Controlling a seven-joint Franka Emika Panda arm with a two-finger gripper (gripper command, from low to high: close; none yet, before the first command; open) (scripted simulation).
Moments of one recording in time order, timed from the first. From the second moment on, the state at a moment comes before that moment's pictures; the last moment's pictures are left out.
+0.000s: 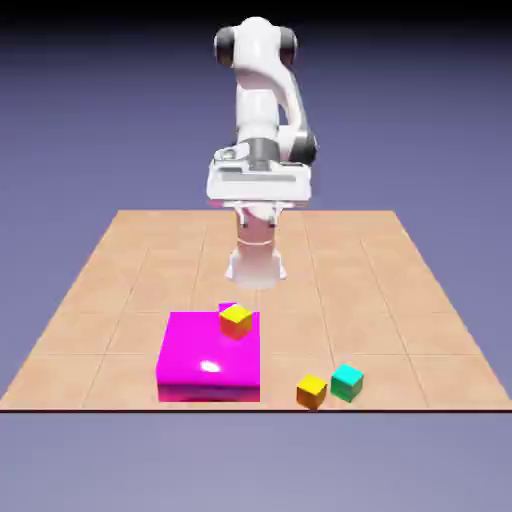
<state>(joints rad) 0.04 -0.54 -0.02 -2.80 0.04 3.02 0.69</state>
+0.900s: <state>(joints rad) 0.70 0.13 -0.57 -2.52 0.98 2.69 -0.49</state>
